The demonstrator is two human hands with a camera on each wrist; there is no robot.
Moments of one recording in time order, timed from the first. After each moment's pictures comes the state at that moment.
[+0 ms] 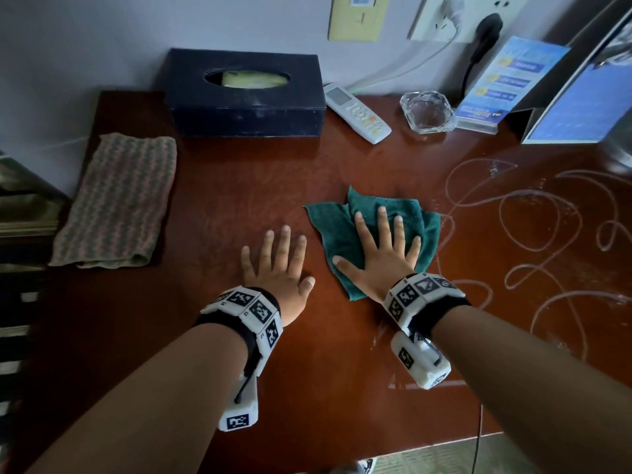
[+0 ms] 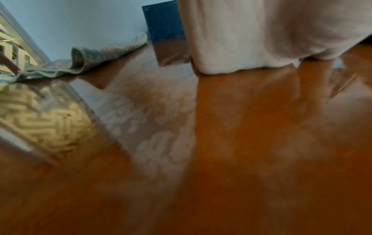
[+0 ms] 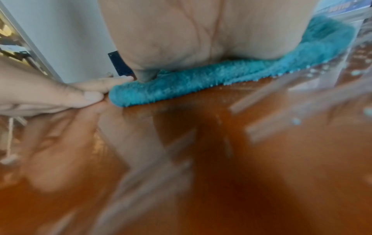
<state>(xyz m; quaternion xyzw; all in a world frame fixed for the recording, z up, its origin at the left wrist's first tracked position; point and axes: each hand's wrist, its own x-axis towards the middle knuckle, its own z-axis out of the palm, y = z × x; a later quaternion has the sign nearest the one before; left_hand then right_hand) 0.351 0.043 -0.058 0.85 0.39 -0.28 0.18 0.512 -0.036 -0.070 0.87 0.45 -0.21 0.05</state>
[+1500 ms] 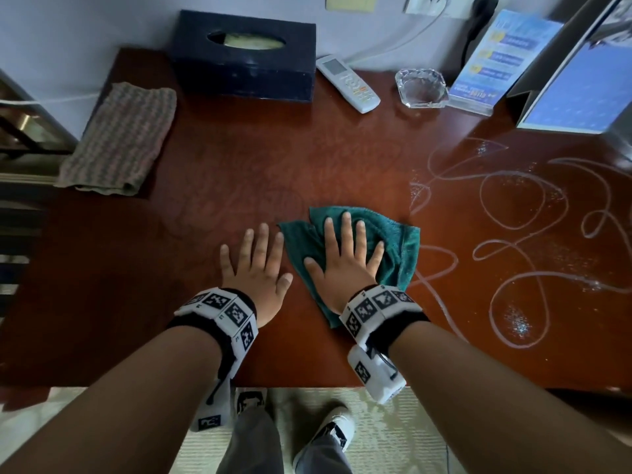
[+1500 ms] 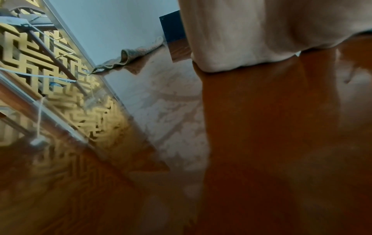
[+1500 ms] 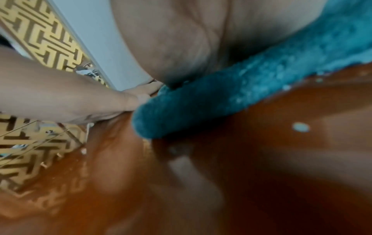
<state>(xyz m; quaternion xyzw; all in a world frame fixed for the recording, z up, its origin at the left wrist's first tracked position) 0.335 -0.052 -0.062 0.82 0.48 -0.26 0.19 0.472 -0.107 -0.070 0.82 0.52 -0.24 0.02</state>
